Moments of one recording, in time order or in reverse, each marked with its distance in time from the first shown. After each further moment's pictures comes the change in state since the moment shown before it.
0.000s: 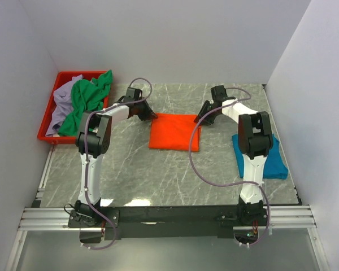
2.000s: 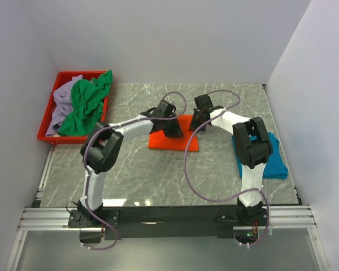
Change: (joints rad) left arm -0.366 -0.186 -0.125 -0.096 -0.113 0.007; right arm 0.183 -0.147 -0.211 0.108 0.242 -0.064
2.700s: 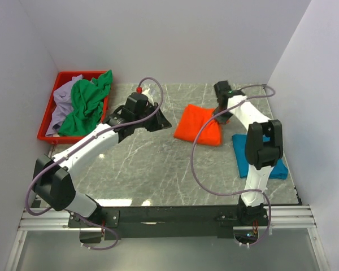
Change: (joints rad) left arm 0.037 -0.593 -0.232 -0.073 -0.004 0.057; right arm -0.159 -0.064 0.194 -0.460 0.332 0.354
